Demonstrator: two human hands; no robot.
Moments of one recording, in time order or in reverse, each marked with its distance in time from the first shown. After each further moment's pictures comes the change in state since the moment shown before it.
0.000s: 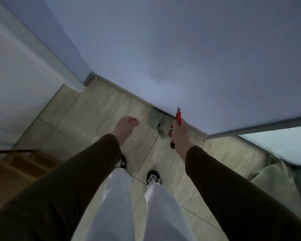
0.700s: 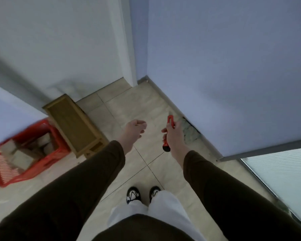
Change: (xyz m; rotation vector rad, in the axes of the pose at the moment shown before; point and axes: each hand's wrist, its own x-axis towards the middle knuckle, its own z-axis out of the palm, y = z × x) left_hand -0.294 -0.140 -0.061 -0.464 0.280 0.016; right_hand -0.290 0.059 0.021 -0.240 -0.413 -0.246
